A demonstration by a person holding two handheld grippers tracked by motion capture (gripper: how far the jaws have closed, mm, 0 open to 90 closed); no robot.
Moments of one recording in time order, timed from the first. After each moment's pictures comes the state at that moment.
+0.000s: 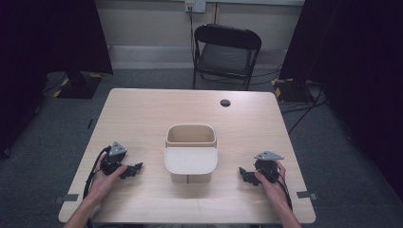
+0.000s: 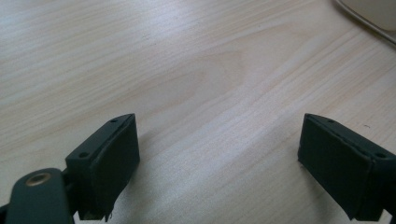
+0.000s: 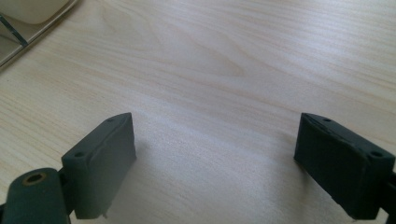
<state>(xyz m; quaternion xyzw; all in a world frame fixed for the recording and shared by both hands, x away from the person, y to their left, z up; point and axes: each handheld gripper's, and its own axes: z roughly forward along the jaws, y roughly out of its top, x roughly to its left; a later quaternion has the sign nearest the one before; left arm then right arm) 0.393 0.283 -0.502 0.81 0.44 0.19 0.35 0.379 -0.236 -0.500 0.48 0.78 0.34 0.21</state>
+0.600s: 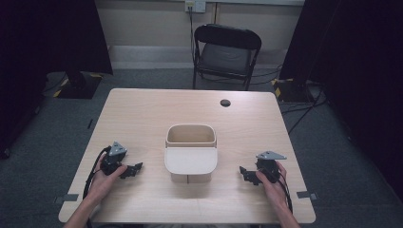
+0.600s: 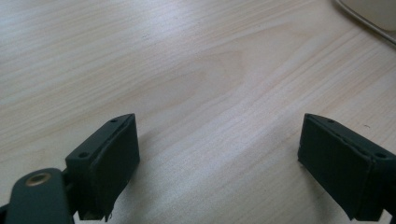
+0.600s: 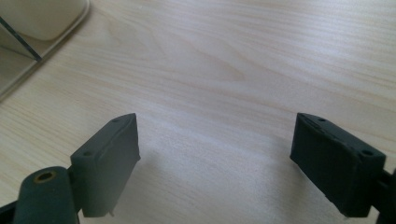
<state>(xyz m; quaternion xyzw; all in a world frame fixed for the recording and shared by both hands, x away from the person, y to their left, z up) 0.393 0.283 -0.502 0.81 0.44 0.19 0.35 0.376 -0.238 -0.495 0.49 0.77 0.36 0.20</state>
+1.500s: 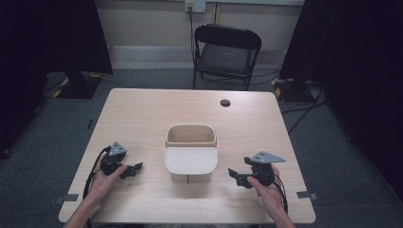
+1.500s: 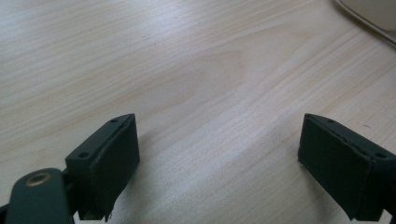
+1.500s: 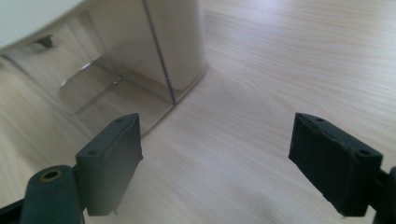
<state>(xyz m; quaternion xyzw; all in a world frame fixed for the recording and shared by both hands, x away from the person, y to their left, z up) 0.393 0.283 -0.502 0.81 0.44 0.19 0.35 0.351 -0.207 -0.458 0.41 0.78 0.45 0.16</state>
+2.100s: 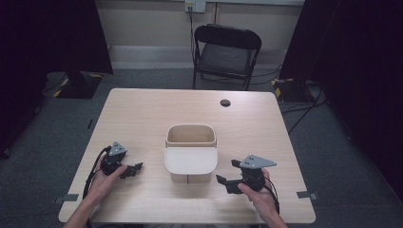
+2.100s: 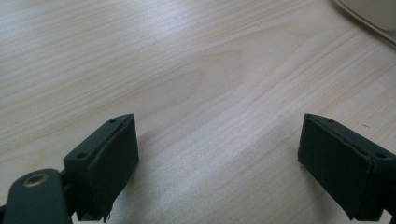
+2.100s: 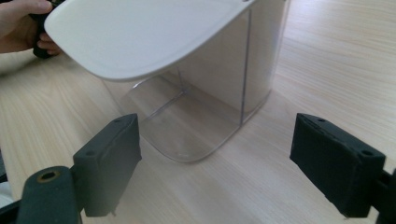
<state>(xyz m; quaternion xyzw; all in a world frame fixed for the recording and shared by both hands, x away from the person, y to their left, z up) 0.393 0.283 -0.502 0.81 0.43 0.19 0.35 0.333 -0.175 -0.446 0.35 0.79 0.48 0.13</state>
